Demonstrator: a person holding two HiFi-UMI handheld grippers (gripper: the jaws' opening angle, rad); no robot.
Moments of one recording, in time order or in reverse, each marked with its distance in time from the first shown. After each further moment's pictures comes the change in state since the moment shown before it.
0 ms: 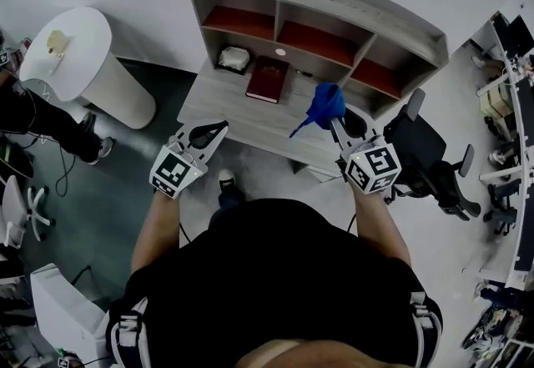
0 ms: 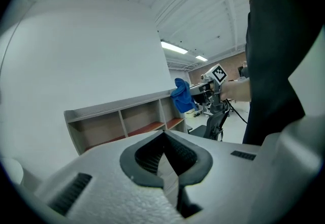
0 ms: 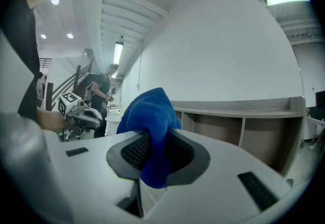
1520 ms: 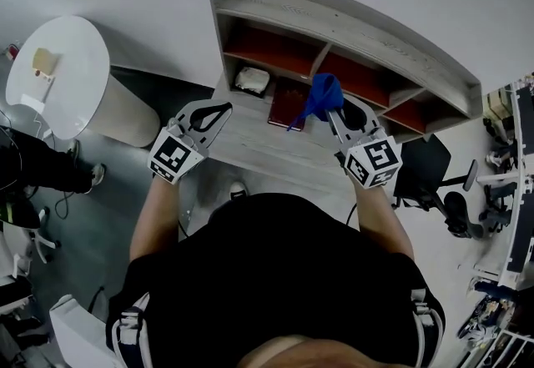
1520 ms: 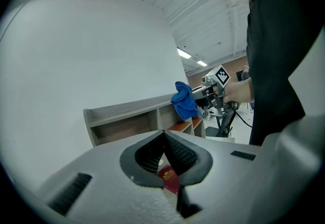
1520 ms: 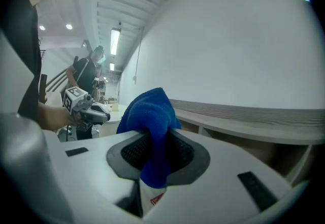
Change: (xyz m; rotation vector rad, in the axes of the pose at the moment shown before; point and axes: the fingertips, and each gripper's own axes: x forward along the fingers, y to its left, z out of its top) left arm 0.025 0.239 -0.039 -0.009 -0.069 -0.052; right arm 0.234 0.000 0.043 -0.048 0.059 -0.012
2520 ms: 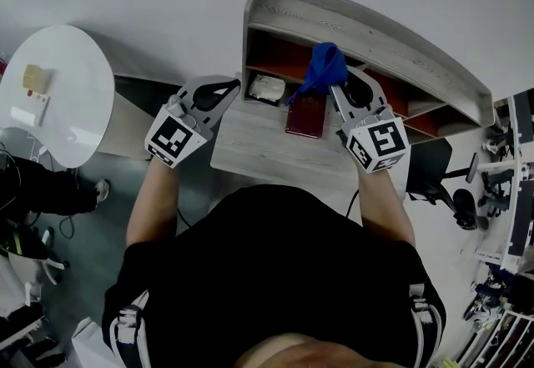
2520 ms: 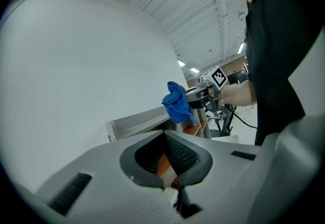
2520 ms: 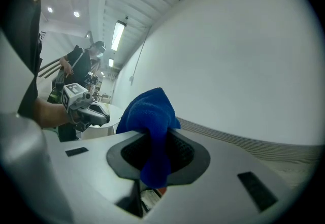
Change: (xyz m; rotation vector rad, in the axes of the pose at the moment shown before) left arm -0.015 0.130 0.006 0.077 -0.114 -0.079; right arm 0.131 0.027 0.077 -0.133 -0.058 -0.086
